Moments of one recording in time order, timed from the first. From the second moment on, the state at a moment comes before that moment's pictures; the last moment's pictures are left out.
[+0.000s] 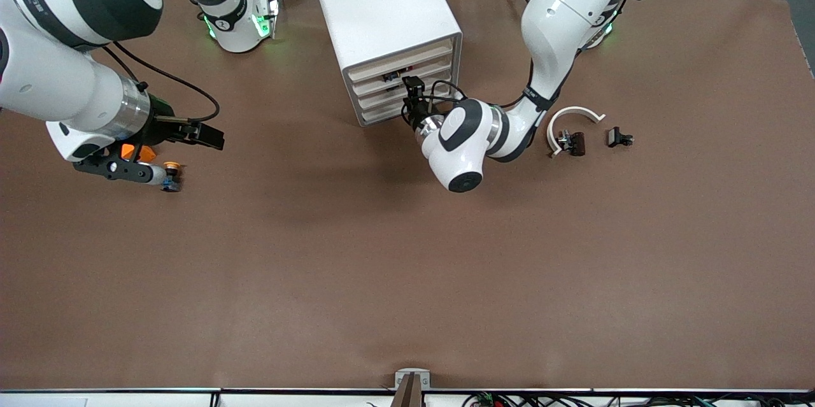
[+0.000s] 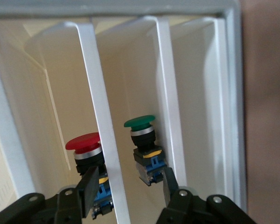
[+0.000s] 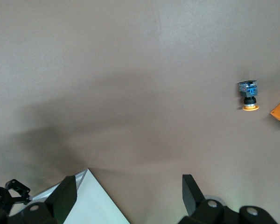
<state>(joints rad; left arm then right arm) -0.55 0.80 -0.19 -1.51 -0.86 1.57 -2.20 0.24 0.18 -0.02 -1.50 0.13 1.51 0.41</state>
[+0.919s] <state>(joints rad) -0.58 0.82 -0.19 -1.50 -0.89 1.54 -2.21 0.24 0.19 -0.02 -1.50 0.13 1.52 0.41</state>
